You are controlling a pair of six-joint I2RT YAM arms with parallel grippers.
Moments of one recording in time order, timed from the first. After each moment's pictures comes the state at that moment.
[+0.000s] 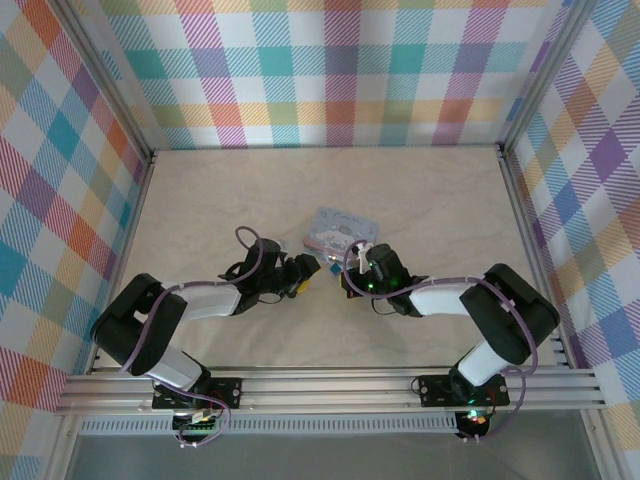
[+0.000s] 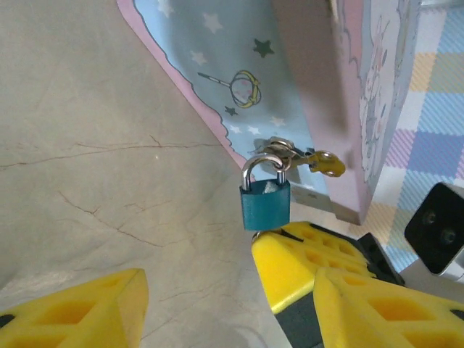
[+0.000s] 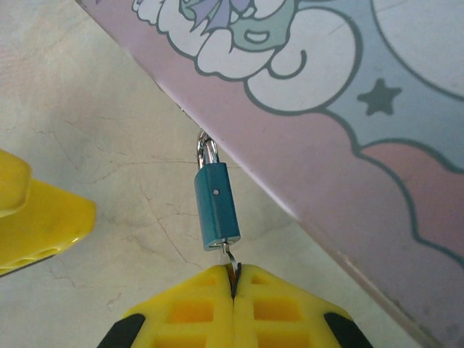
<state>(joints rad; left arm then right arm) -0.59 1.51 0.54 0.35 0.36 -1.26 0.71 1.57 0.54 0.35 -0.19 0.52</state>
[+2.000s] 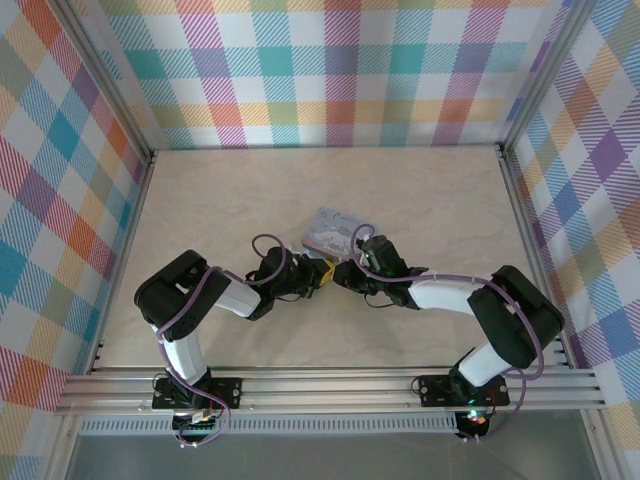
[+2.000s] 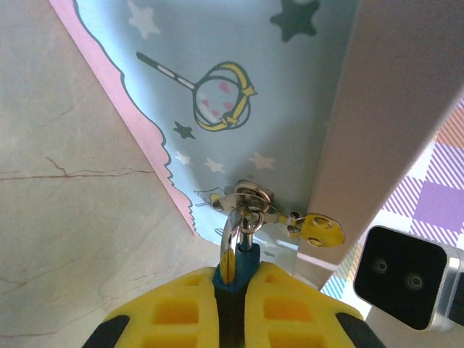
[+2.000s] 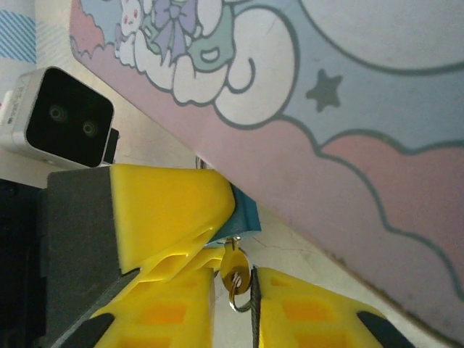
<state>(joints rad) -0.67 1.79 0.54 0.84 0.32 -1.55 0.71 1.54 0.63 0.21 -0.28 0.93</state>
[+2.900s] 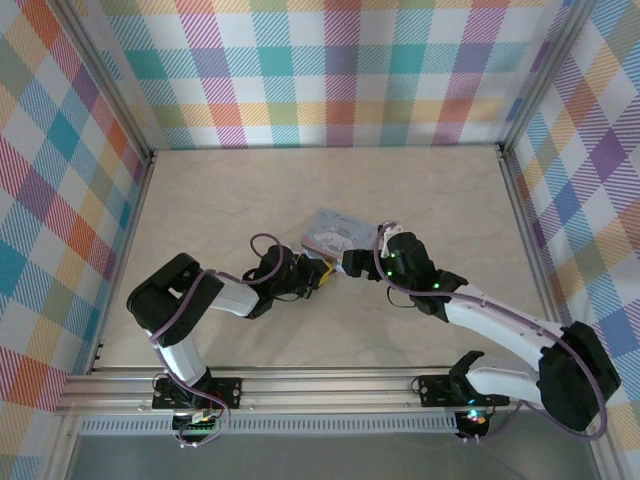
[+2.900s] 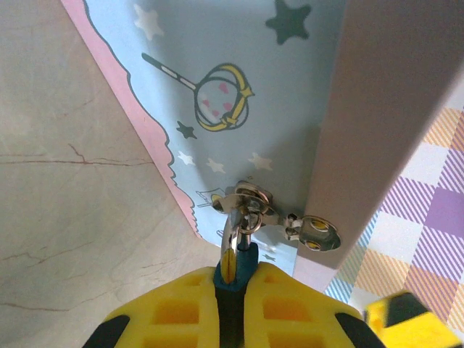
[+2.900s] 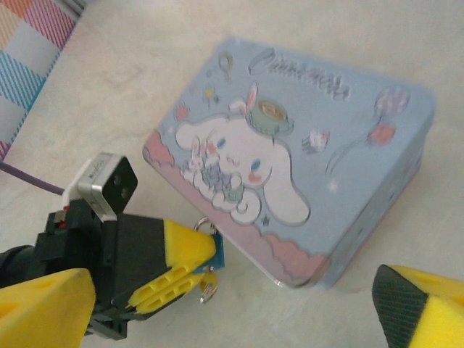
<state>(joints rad) -0.67 1.74 0.55 0.73 0.31 -1.55 0.70 1.12 0.62 -0.04 0.04 0.56</state>
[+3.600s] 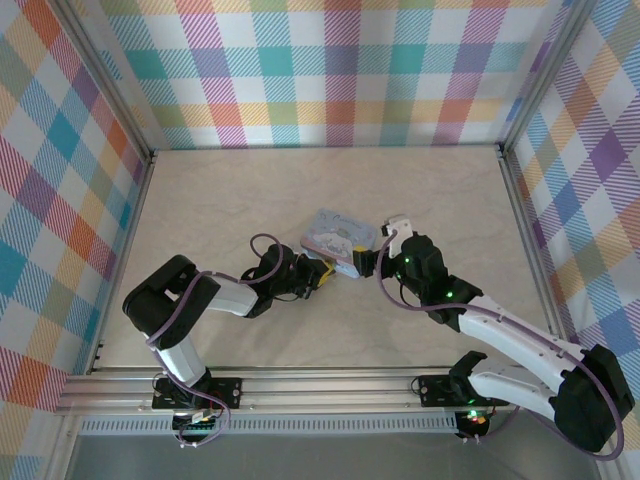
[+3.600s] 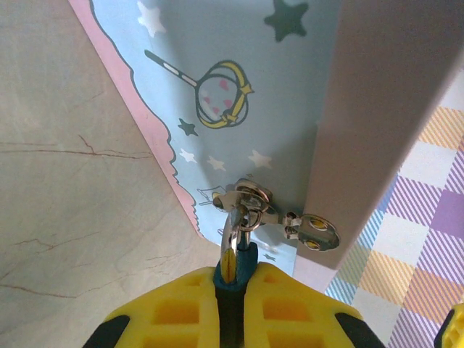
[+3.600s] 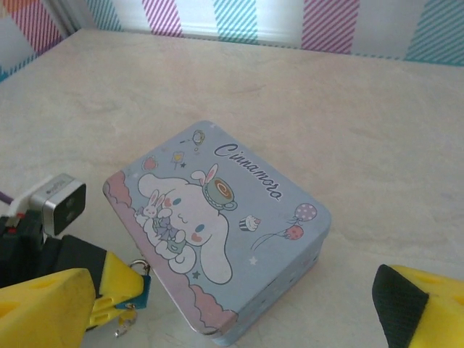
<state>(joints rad) -0.67 1.72 0.56 0.67 0.31 -1.55 0.70 1.01 0.58 0.00 0.16 0.16</state>
